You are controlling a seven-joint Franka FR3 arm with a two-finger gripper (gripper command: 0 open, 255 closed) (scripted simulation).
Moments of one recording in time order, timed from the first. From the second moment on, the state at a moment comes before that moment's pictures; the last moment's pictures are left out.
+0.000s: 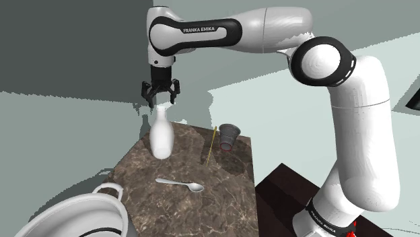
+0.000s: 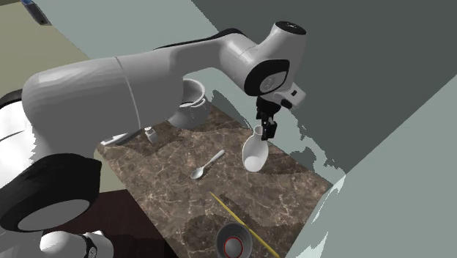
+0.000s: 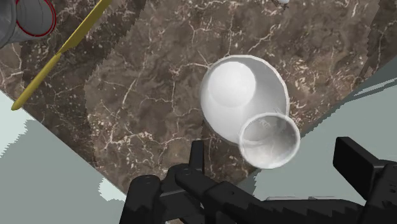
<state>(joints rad) 0.17 0.53 0.29 -1.27 -0.11 1.75 0.51</state>
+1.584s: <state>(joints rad) 0.17 0.55 0.29 -1.33 -0.12 1.83 0.51</state>
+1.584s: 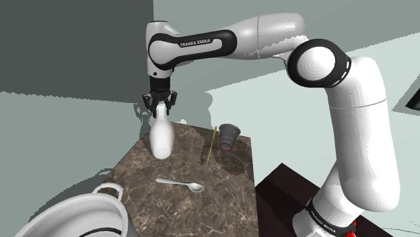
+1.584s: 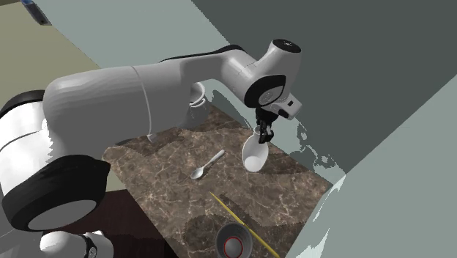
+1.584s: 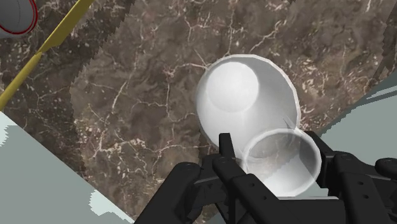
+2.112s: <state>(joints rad) 0.17 0.54 0.29 -1.27 -0.12 1.76 0.51</state>
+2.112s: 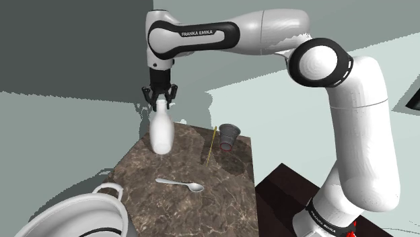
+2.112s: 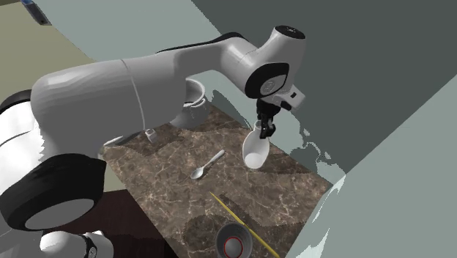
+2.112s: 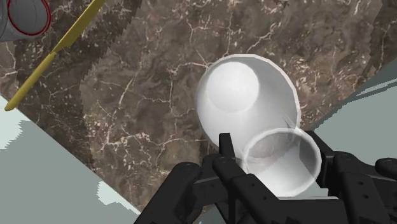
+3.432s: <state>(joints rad) 0.23 0.63 0.29 -0.85 -0.14 1.43 0.51</state>
